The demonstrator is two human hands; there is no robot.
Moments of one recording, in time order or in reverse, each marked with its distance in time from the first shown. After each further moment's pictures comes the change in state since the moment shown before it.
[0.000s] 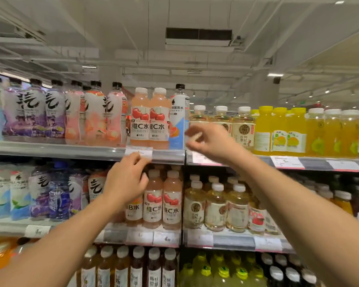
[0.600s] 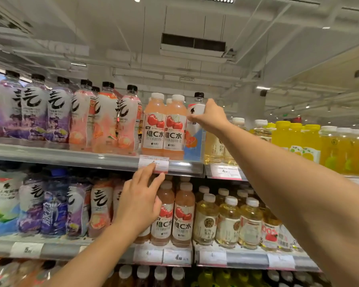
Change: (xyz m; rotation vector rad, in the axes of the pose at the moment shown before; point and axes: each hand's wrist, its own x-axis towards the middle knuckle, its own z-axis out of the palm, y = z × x) left_hand -0.017 -0.021 0.032 -0.101 0.027 0.033; right_hand 0.149 -0.006 0.023 -0.005 0.224 0.443
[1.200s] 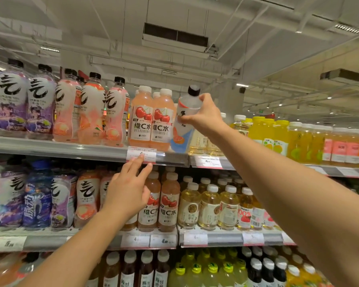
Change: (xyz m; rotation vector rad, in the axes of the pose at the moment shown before) left_hand -0.002 -0.002 -0.009 -0.016 -0.114 -0.032; right_hand -0.067 -0.007 -0.026 0.294 0.044 -0.031
